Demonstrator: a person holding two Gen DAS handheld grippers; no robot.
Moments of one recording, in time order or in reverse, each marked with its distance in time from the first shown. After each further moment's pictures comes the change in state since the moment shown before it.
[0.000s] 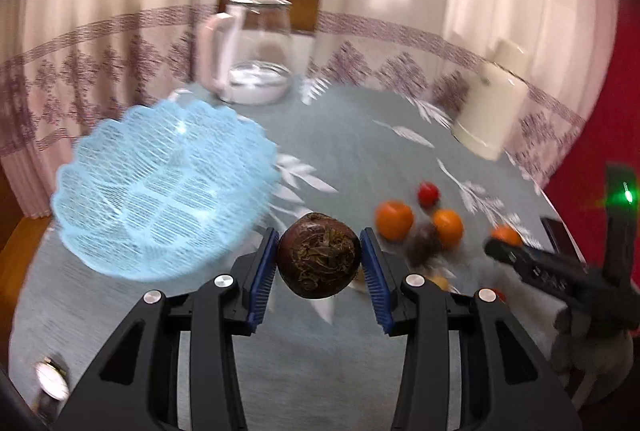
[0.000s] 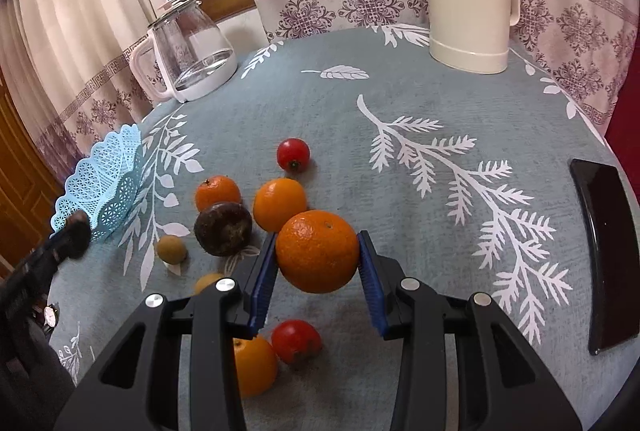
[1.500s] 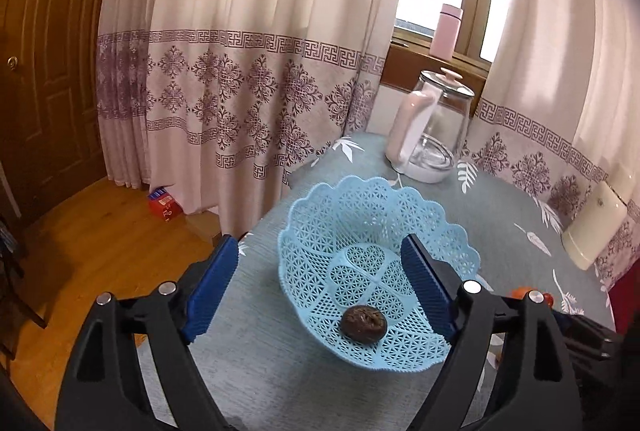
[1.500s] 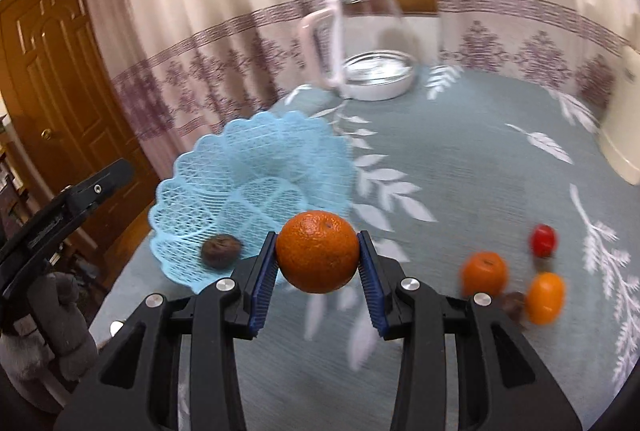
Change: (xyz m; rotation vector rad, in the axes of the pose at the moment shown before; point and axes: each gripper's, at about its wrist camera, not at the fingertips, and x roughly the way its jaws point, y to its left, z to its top) left arm -0.052 0.146 0.041 -0.260 -0.139 0.321; right arm 0.023 0.202 0.027 -0.287 0.028 0.250
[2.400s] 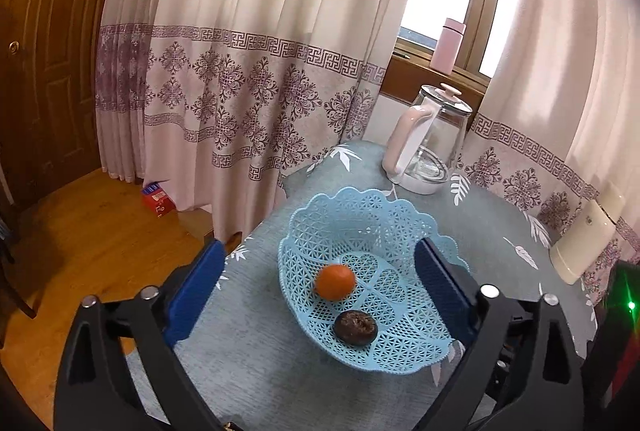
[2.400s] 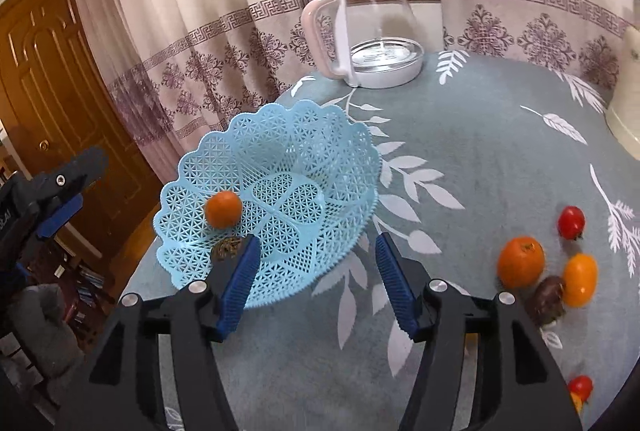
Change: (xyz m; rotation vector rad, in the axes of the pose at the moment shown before) left arm -0.010 0.009 0.006 -0.047 -0.011 -0.038; right arm 0.010 0.009 -0.009 0.069 0.004 -0.009
